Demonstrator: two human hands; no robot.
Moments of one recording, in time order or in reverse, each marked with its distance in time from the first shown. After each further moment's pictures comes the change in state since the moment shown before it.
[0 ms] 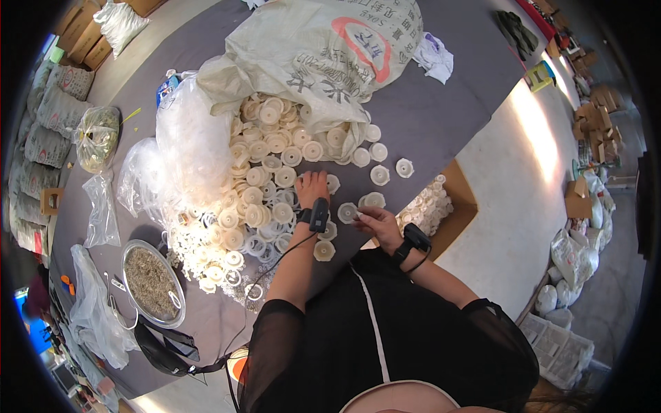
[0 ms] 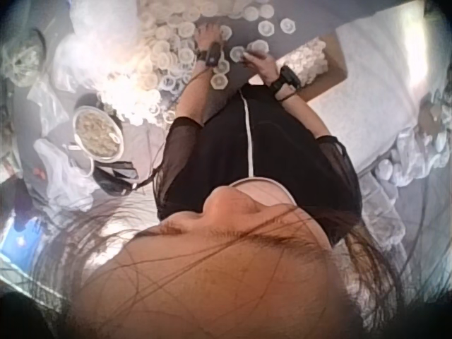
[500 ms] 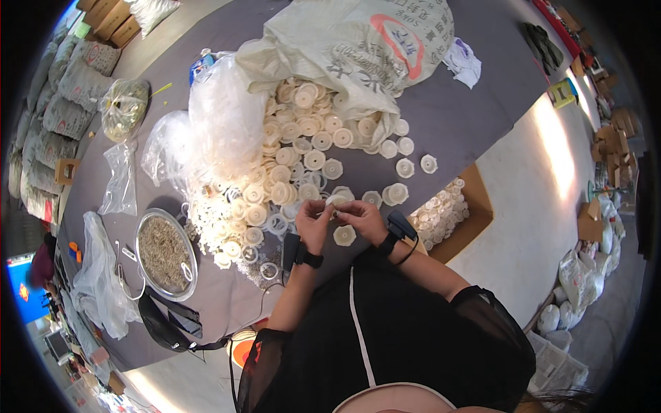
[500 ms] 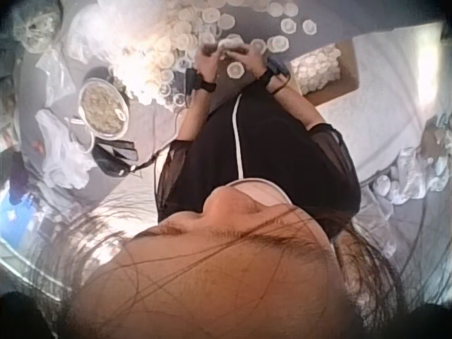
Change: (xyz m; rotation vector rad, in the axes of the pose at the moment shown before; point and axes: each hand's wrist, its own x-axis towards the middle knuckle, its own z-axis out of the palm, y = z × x) left_hand -0.091 -0.006 -0.097 -1.321 0.188 -0.674; right_hand 0.012 0.028 0.078 -0.210 -0.293 -0.109
